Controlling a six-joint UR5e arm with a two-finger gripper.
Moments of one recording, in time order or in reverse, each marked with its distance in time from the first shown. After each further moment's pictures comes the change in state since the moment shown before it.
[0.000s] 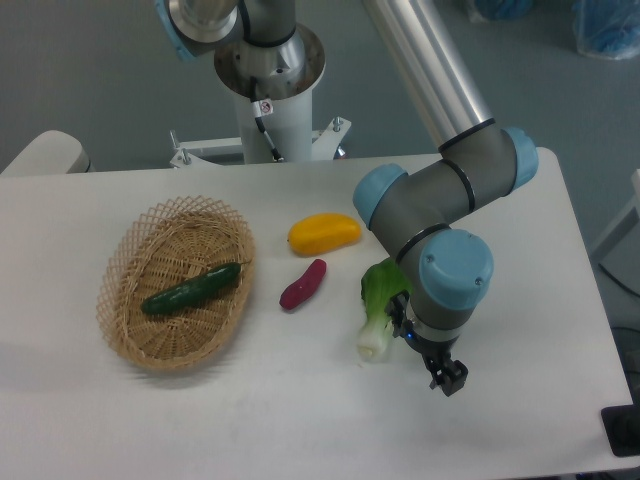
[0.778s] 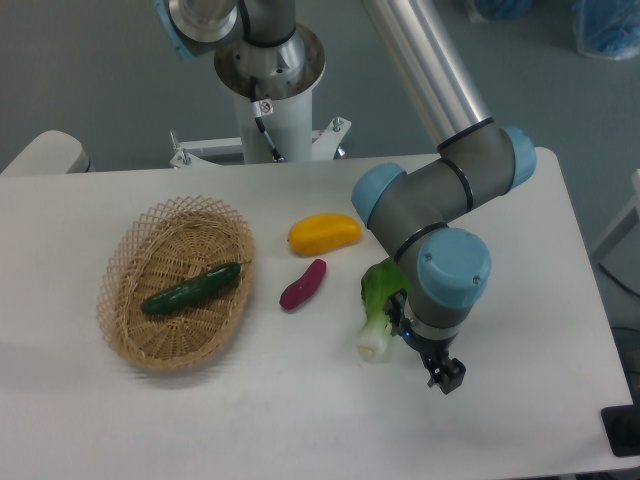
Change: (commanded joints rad) arm -0.012 0.020 -0.037 0.032 0.003 -0.020
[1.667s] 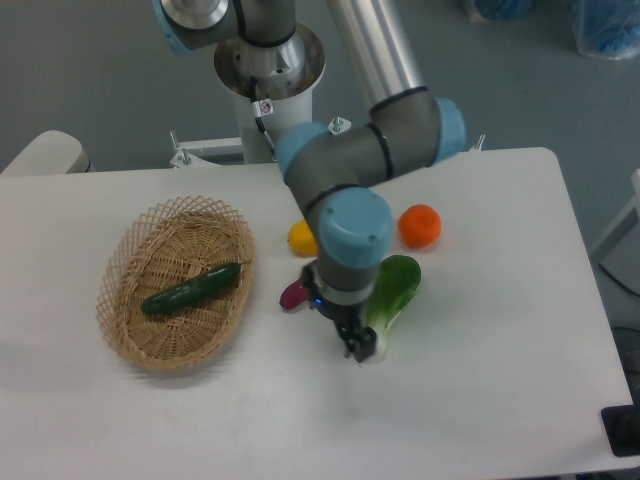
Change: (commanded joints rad) arm -0.179 0.232 -0.279 -0.009 -0.067 -0.219
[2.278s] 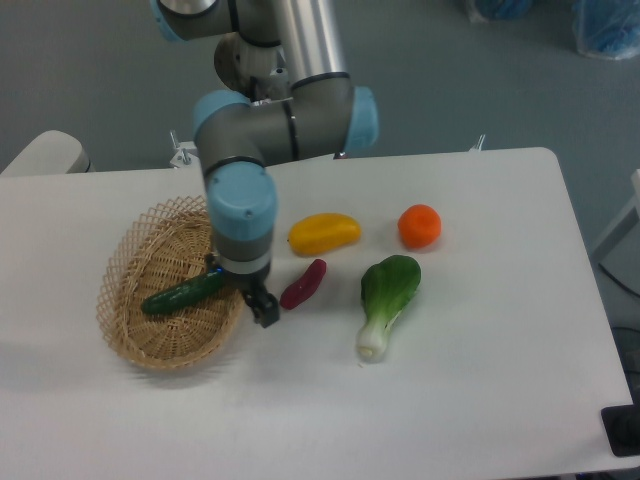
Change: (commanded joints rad) arm -0.180 0.045 -0.134 0.018 -0.003 -0.216
